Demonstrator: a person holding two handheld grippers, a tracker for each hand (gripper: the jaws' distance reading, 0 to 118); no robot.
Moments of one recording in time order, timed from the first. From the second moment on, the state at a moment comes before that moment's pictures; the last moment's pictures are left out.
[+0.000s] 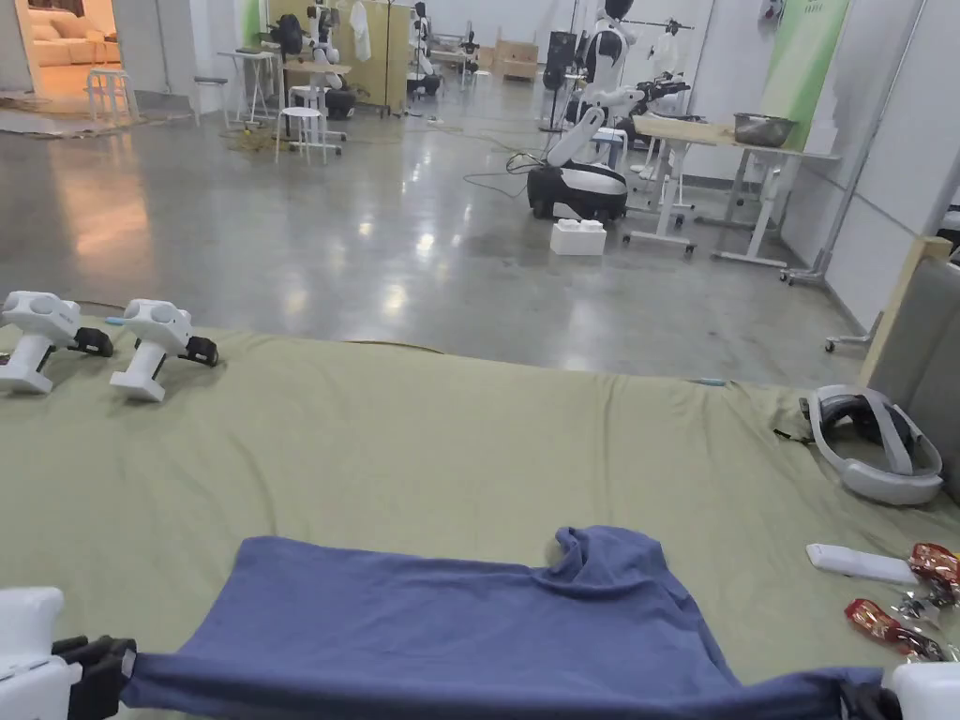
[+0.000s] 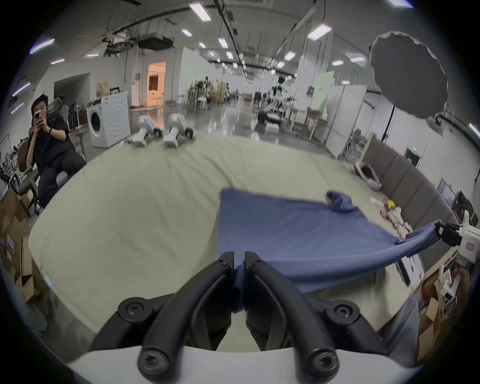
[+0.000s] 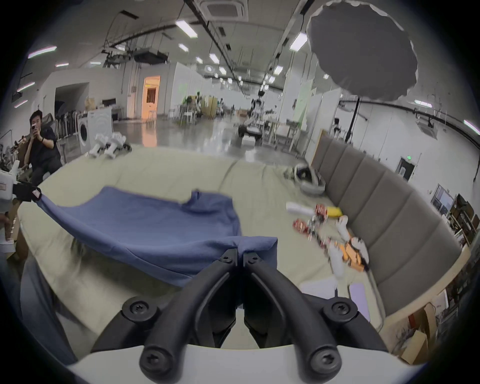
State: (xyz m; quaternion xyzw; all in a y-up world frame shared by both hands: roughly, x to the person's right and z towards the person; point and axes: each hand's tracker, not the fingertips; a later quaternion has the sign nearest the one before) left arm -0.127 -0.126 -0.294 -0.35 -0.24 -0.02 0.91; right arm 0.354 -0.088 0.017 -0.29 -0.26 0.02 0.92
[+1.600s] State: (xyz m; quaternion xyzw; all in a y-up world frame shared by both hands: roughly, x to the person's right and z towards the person) left arm -0.039 -0.111 -0.259 -0.14 -0.21 -0.05 0.97; right arm 0.280 -0.107 -0.063 -0.07 -0.31 0.04 0.95
